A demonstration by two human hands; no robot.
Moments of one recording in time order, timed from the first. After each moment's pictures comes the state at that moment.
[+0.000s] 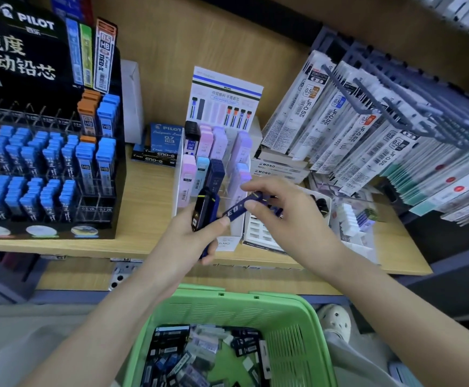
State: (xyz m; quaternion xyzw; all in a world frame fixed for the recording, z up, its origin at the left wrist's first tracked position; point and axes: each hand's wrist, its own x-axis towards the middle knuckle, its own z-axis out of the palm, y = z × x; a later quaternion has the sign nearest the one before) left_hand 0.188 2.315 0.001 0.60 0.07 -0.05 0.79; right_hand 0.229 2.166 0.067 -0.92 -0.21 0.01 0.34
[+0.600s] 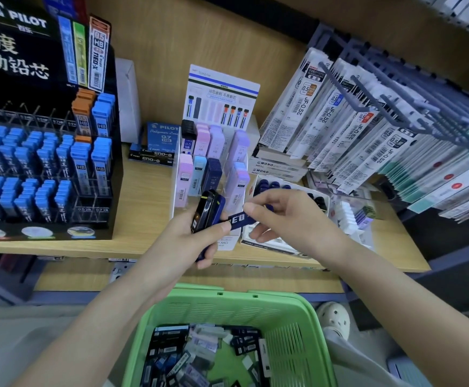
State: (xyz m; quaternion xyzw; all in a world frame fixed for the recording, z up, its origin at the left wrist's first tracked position) left_hand 0.185 2.318 0.006 0.59 0.03 -0.09 0.80; right_hand 0.230 2.164 0.075 -0.87 -0.08 0.17 0.46
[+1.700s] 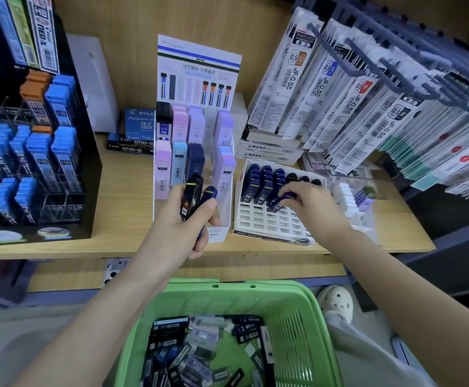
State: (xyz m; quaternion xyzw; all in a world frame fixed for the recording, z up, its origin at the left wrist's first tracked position) left_hand 0.200 2.299 -0.002 0.63 0.08 -0.02 0.77; right_hand 0.292 2.078 0.007 -0.98 -0.14 0.00 0.16
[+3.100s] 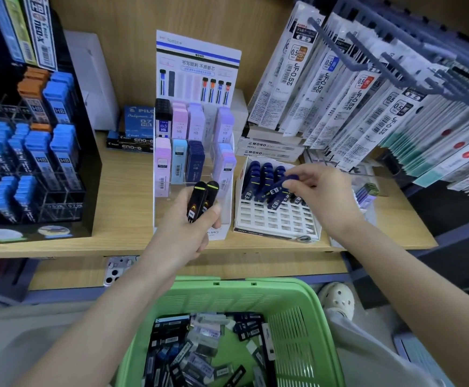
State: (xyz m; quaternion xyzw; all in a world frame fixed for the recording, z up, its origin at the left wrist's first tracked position) left_hand 0.201 2.295 -0.003 0.67 0.10 -0.06 0.73; right_hand 0.282 2.089 0.033 -0.94 -0.07 -0.06 0.33
